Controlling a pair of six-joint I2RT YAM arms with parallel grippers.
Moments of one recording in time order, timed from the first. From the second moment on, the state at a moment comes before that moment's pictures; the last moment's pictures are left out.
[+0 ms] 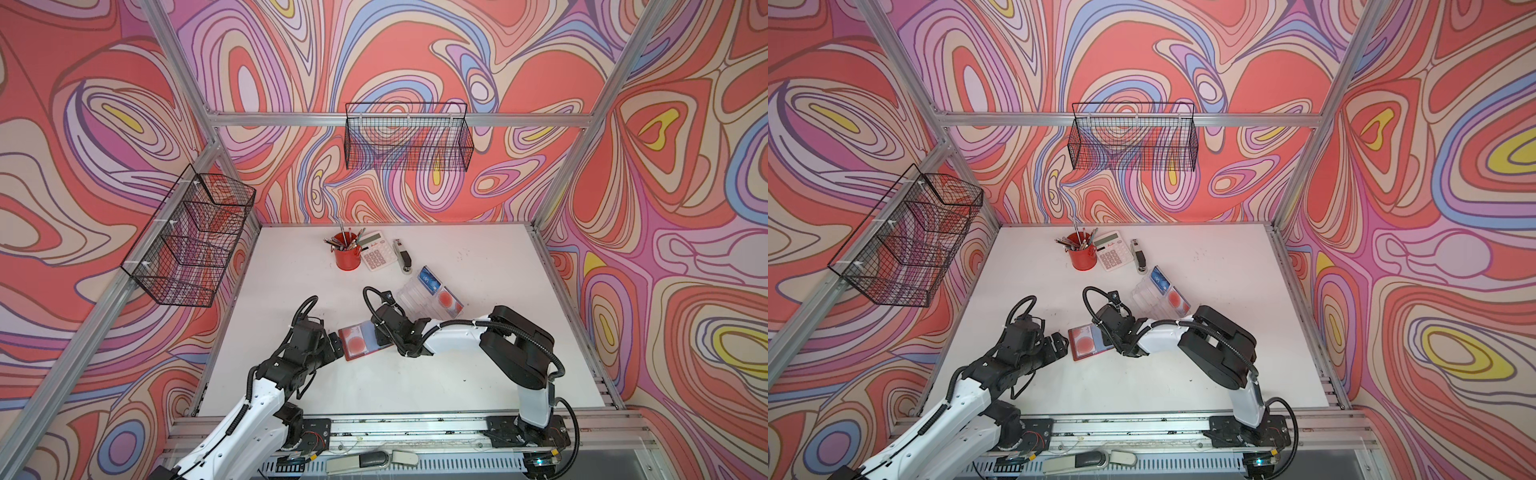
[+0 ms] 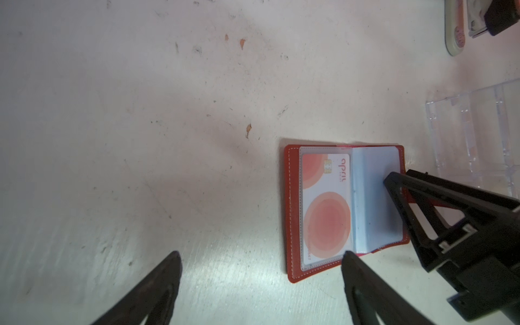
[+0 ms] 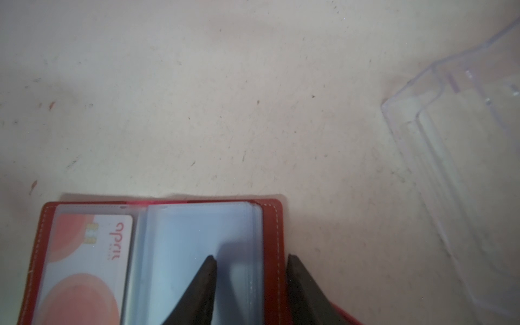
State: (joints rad) left arm -0.36 0.76 0.35 -0.50 -0.02 -0.79; right arm 1.00 1.97 1.11 -0.04 0.32 0.63
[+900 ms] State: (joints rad) left arm -0.36 0.88 0.33 -0.37 0.09 -0.80; right arm 1.05 1.97 1.15 -0.06 0.38 0.60
